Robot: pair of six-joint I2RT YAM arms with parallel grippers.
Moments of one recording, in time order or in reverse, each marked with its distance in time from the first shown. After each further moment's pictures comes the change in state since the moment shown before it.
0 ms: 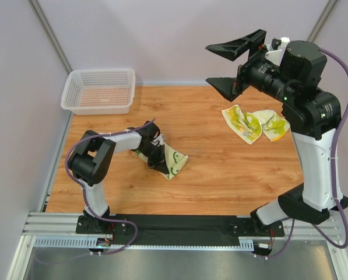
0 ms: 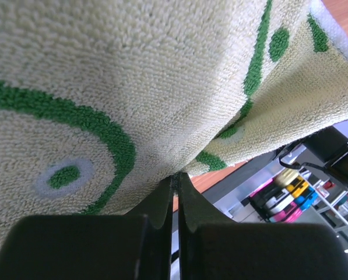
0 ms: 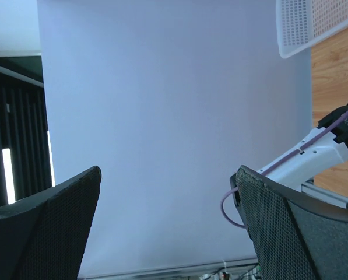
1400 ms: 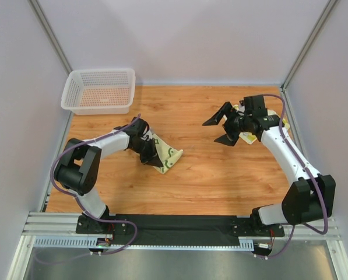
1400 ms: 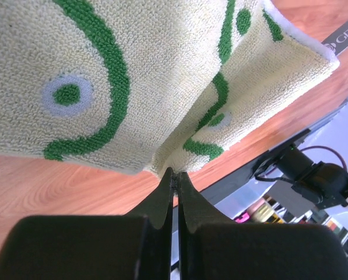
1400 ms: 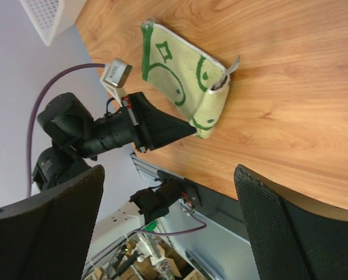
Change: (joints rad) left arm 0.087 -0.147 -0.065 0.016 -0.044 -0.080; right arm -0.270 -0.098 -1.181 0.336 -0.274 -0.490
